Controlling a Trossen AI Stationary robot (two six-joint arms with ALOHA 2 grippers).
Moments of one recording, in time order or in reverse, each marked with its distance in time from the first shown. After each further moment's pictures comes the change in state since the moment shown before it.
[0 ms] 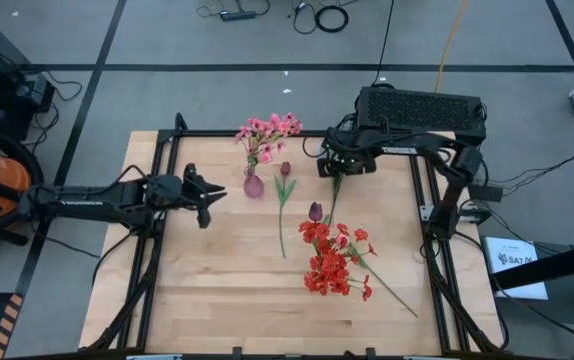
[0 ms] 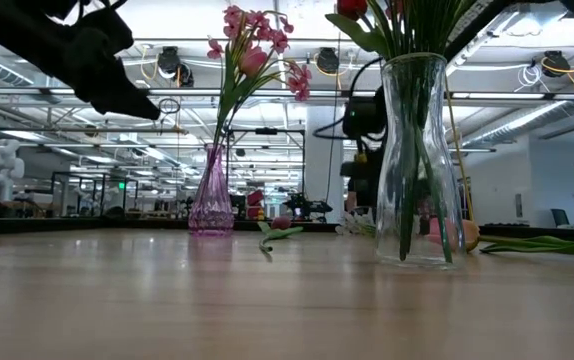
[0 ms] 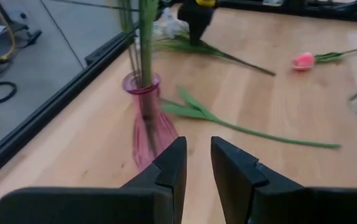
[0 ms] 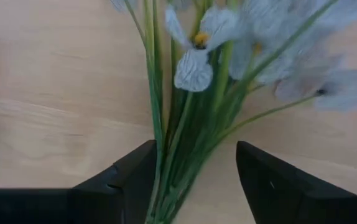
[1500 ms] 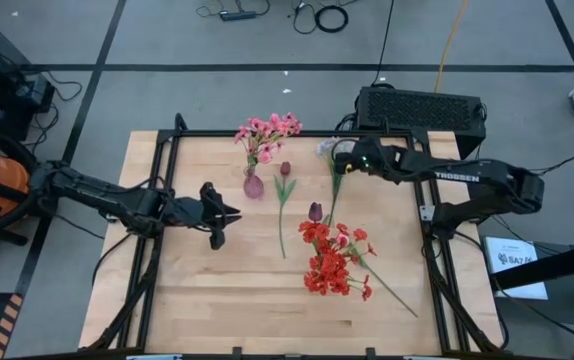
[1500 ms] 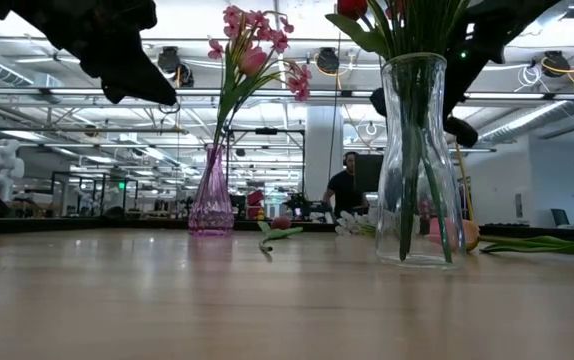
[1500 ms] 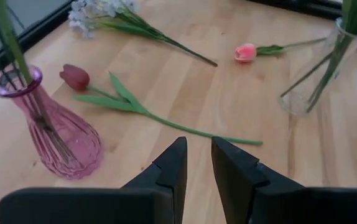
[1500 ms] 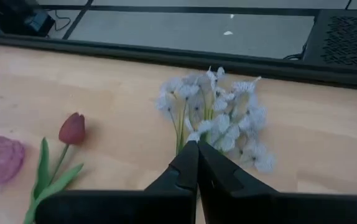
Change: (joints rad) left arm -0.288 0.327 0.177 0.012 -0.103 -0.278; right arm 0.142 -0.542 -0.323 0.300 0.389 -0.077
